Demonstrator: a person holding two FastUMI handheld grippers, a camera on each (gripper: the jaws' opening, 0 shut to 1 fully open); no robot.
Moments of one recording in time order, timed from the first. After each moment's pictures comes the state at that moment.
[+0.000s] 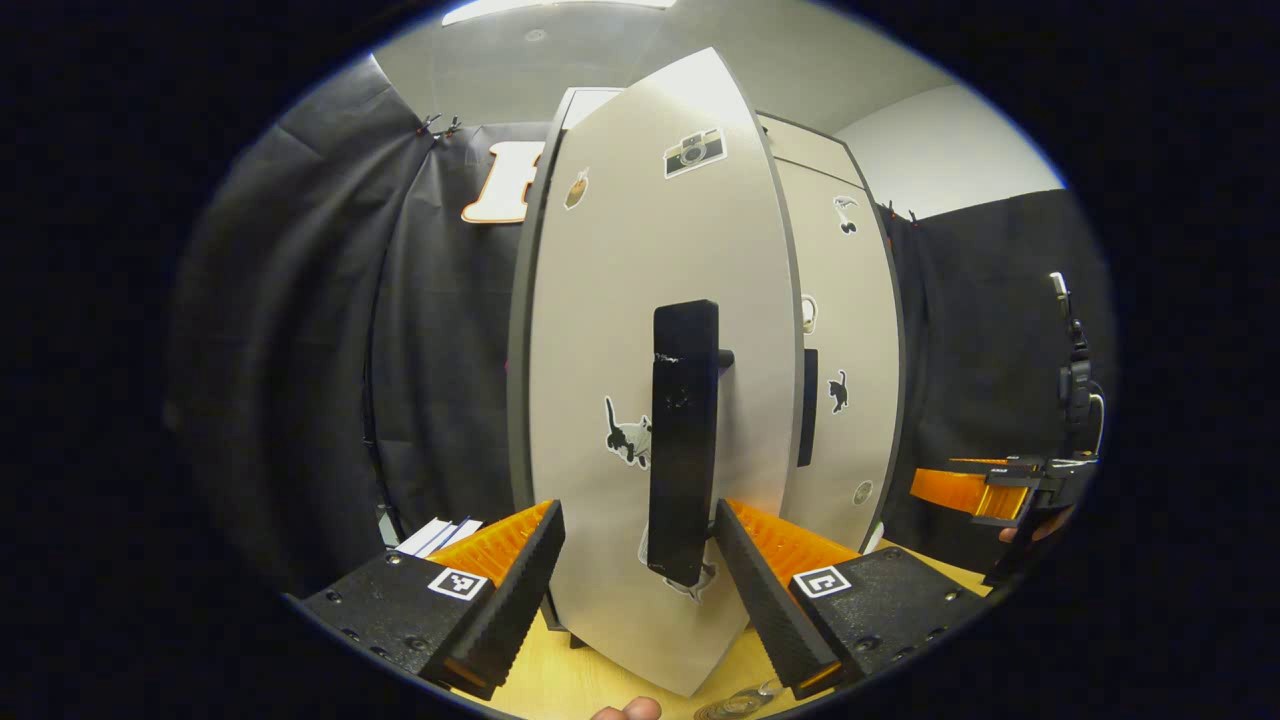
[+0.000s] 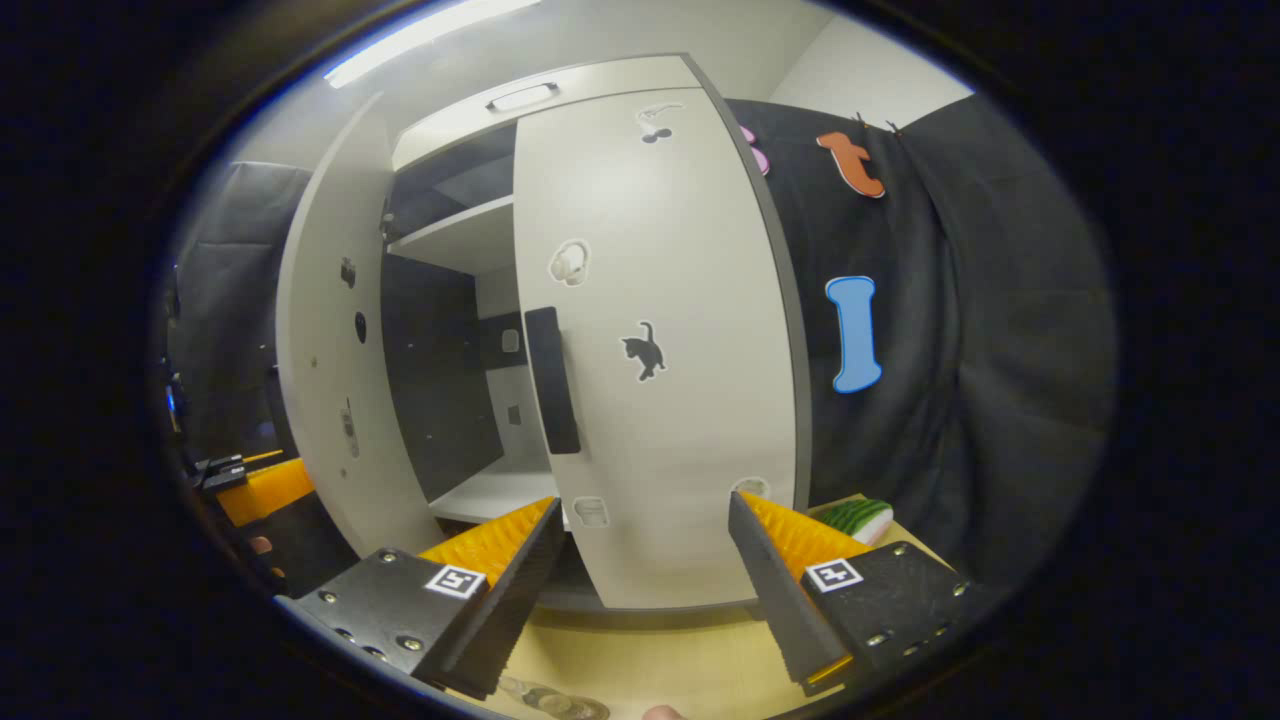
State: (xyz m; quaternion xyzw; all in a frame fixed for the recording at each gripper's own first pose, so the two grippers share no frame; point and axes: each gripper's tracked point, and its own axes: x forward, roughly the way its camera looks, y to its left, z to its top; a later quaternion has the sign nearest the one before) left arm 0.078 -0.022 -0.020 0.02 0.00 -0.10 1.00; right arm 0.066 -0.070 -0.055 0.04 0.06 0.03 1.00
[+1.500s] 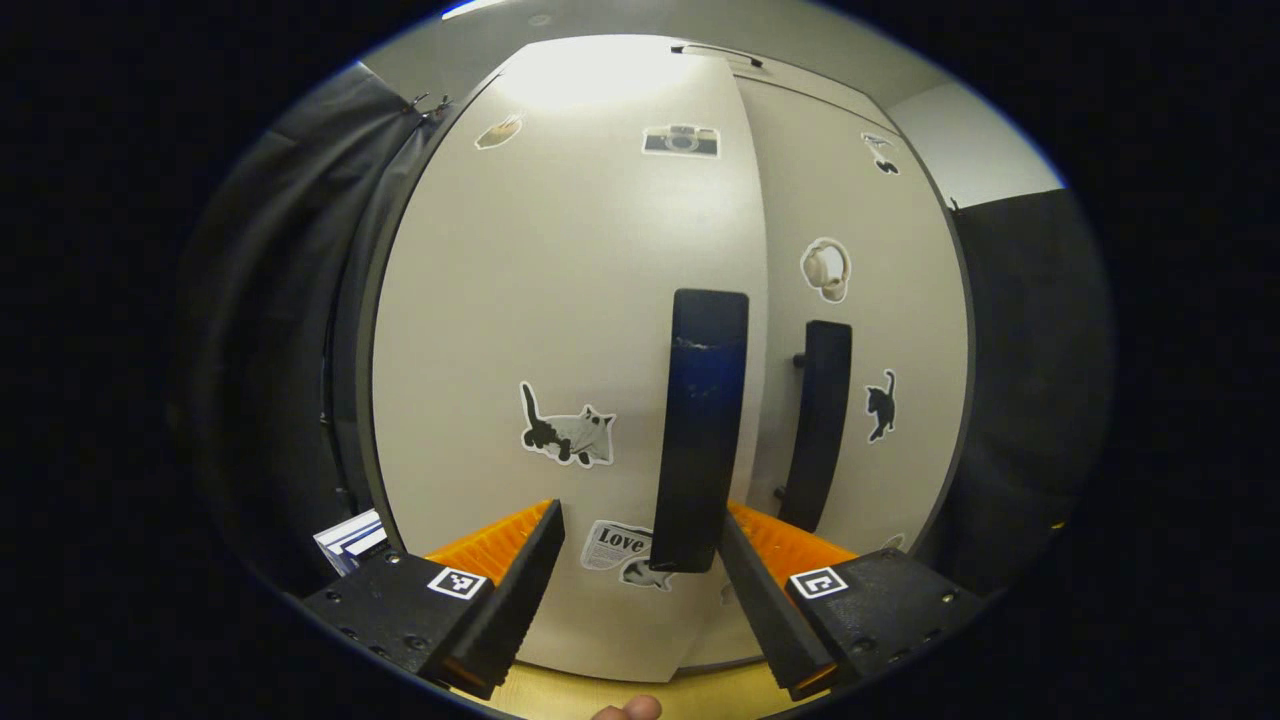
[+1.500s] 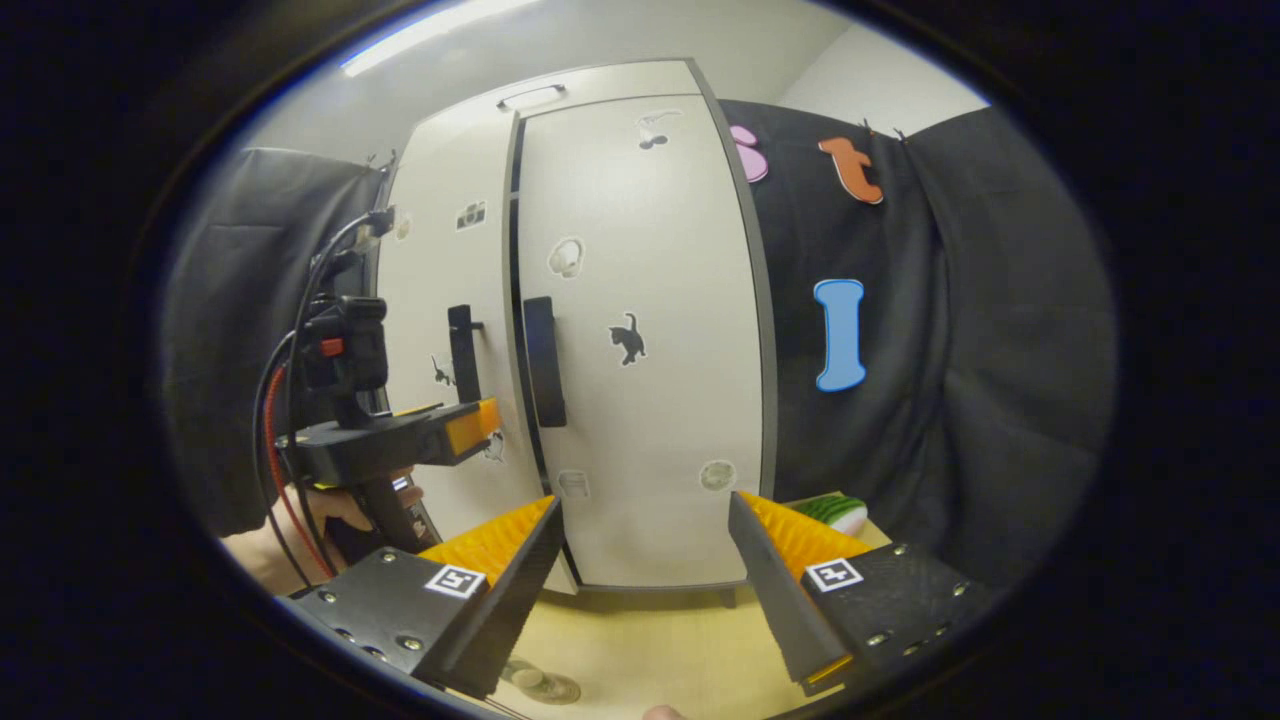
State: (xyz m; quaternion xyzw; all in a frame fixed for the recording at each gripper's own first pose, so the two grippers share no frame) left arm 0.186 -0.110 -0.033 0.01 0.01 -0.05 1.00; right arm 0.032 -0.083 -0.053 0.02 0.06 0.03 1.00
